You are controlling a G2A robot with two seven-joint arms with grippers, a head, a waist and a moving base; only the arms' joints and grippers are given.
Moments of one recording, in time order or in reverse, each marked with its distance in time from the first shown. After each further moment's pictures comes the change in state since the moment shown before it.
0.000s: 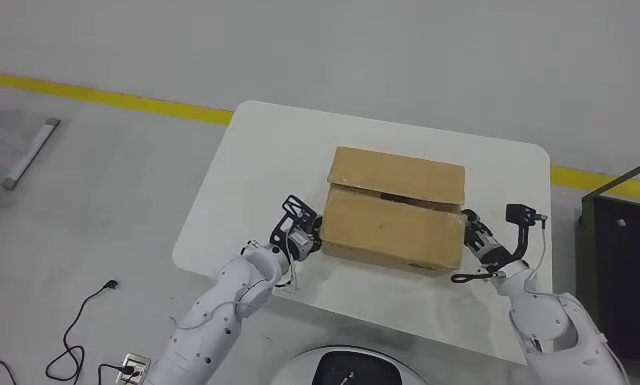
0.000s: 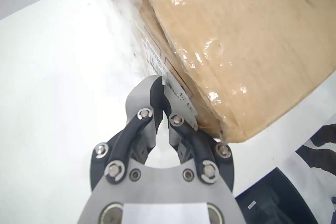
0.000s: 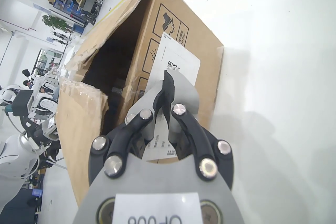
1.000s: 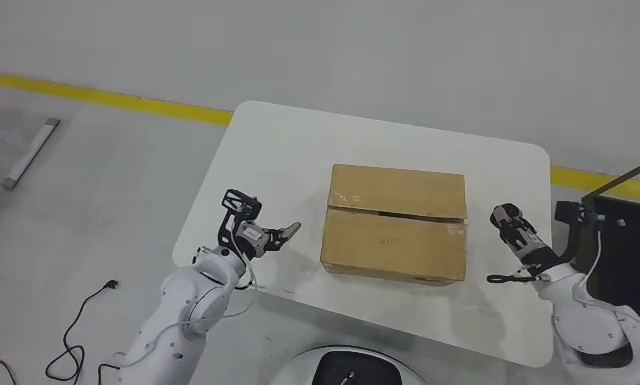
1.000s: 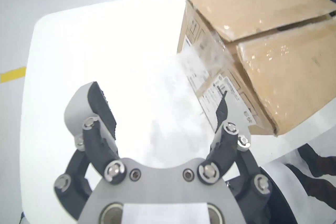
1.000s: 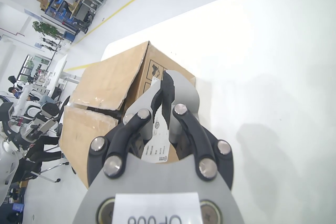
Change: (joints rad) left arm 0.181 0.056 -0.276 -0.285 -0.062 0.043 -0.054; right arm -0.106 0.012 0.210 -0.141 0.004 0.013 0.046
